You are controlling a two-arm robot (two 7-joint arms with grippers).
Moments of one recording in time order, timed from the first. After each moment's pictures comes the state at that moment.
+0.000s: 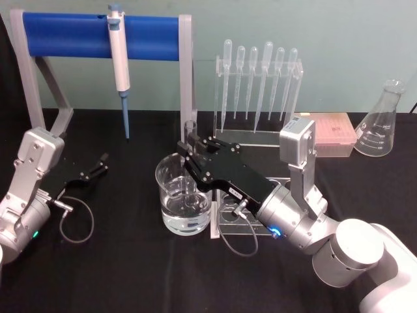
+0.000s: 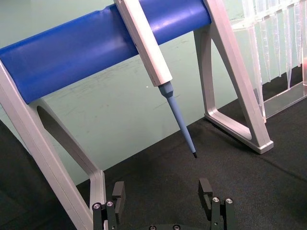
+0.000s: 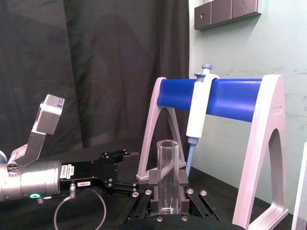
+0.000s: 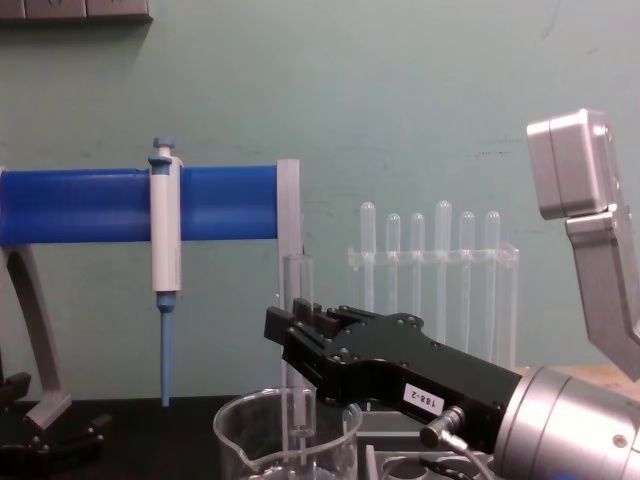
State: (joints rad) left arm -0.20 0.60 0.45 -1.41 -0.25 -0.12 0.03; right arm 0.28 0.23 -0.49 -1.38 0.37 -0.23 0.50
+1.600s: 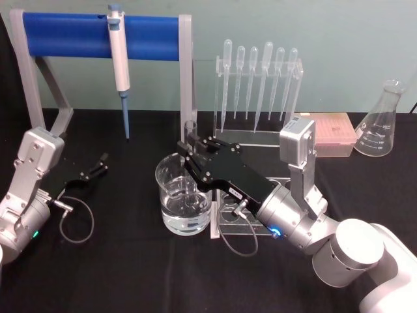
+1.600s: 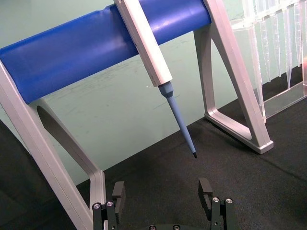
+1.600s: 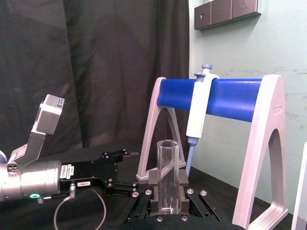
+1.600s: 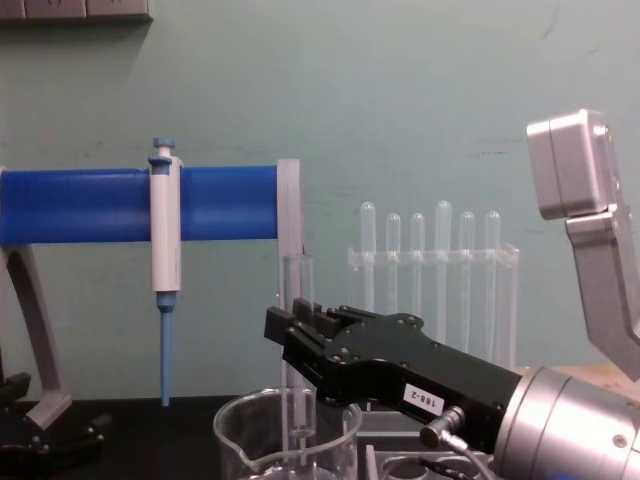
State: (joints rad) left arm -0.20 0.60 0.45 -1.41 -0.25 -0.12 0.03; right arm 0.28 0.23 -0.49 -1.38 0.37 -0.23 0.50
